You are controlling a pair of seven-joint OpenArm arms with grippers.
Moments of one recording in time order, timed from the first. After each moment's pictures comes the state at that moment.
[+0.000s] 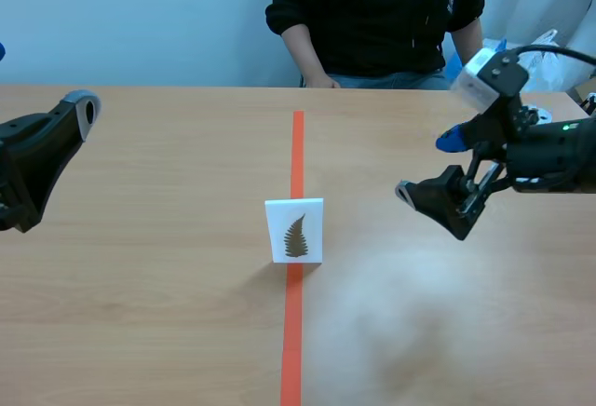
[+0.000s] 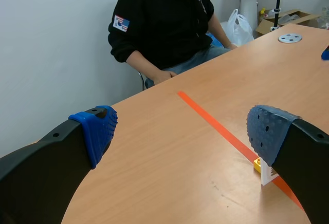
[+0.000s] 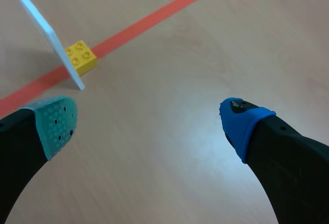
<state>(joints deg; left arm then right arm) 38.5 -31.4 -14.5 122.1 -17.1 -18.7 -10.8 8.9 35.4 -16.3 79.0 20.2 42.3 -12.1</state>
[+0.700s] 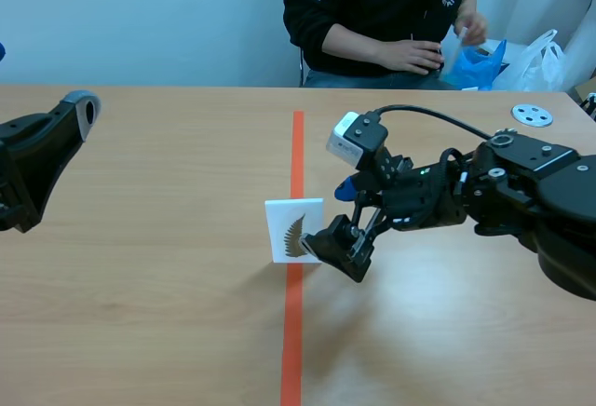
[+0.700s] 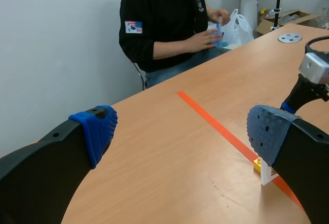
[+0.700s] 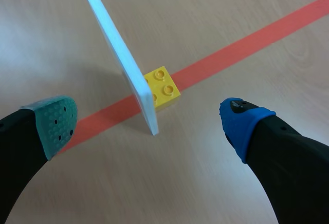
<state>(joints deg) 38.5 -31.4 -14.5 122.1 -17.1 -18.7 -10.8 20.4 22.4 -36.1 62.8 16.5 41.1 -8.7</state>
